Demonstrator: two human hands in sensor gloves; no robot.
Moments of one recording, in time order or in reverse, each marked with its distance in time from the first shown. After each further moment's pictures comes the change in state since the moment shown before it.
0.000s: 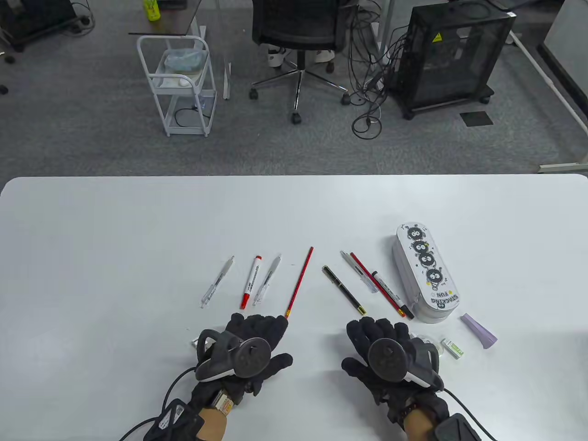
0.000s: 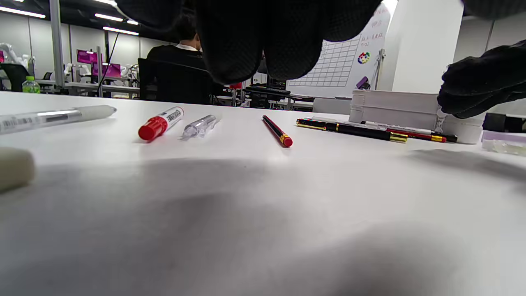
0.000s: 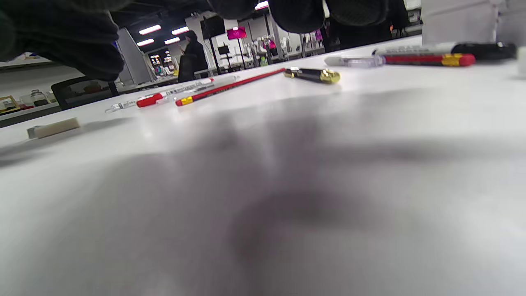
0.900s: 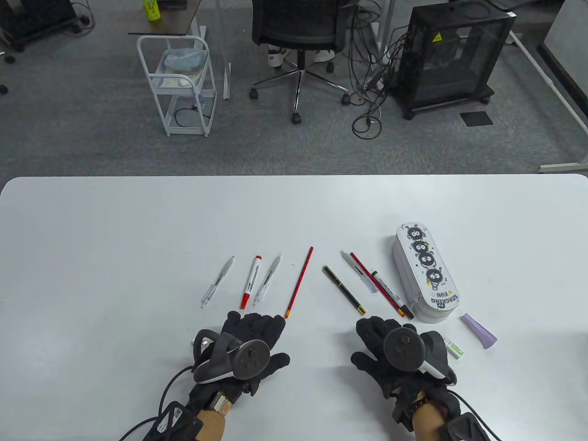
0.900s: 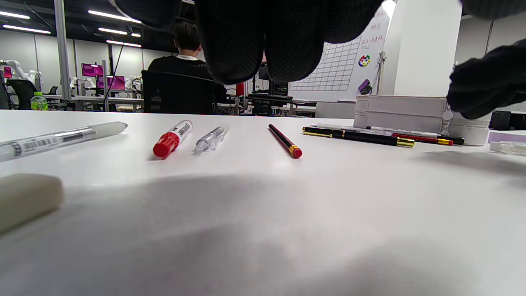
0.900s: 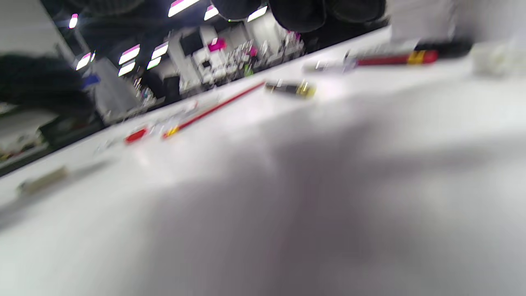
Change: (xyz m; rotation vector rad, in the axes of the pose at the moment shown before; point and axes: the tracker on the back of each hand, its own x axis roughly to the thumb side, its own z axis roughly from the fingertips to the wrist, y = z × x) left_hand -0.004 0.005 0.003 0.024 0.011 -0.012; right_hand -0.030 -0.025 0.002 -0.108 0.090 -0.139
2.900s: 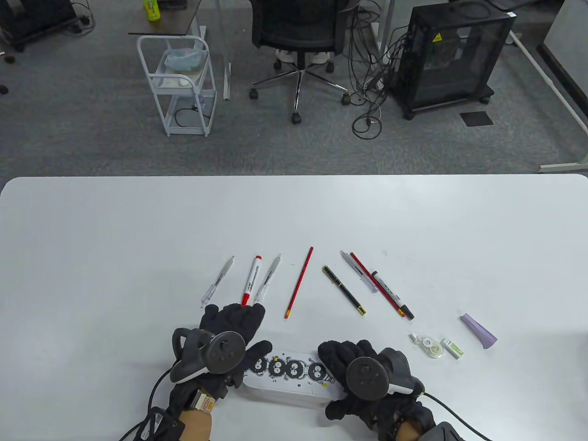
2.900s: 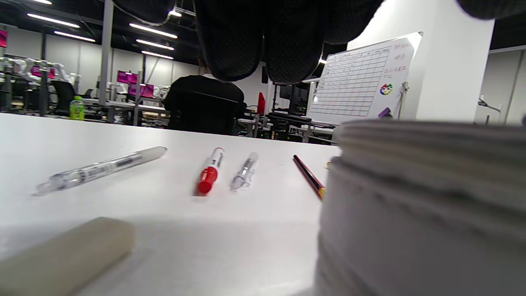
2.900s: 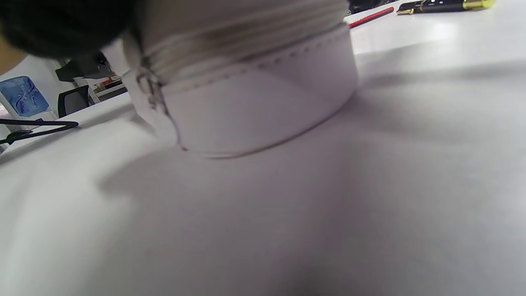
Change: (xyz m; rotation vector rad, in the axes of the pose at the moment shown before) left_hand -0.024 0.023 0.014 0.078 0.062 0.061; right_hand 0.066 0.050 0.017 0.300 -0.379 0.088
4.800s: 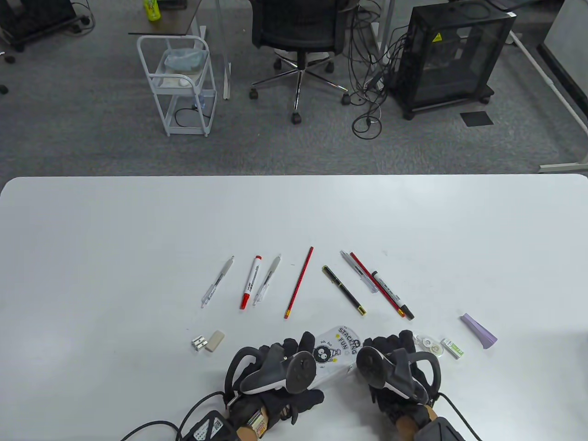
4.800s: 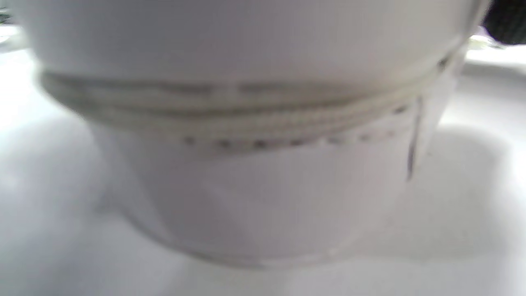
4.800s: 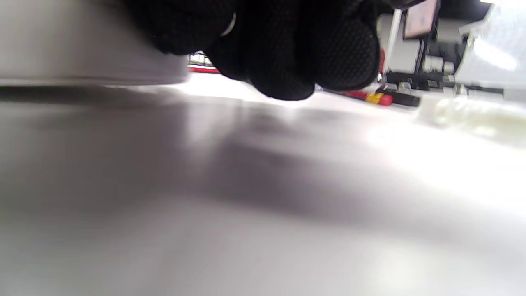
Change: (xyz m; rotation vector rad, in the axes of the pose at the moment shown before) left_hand 0.101 -0.063 -0.015 -0.463 -0.150 -0.149; right_hand -0.039 -0.010 0.008 -0.263 0.443 0.430
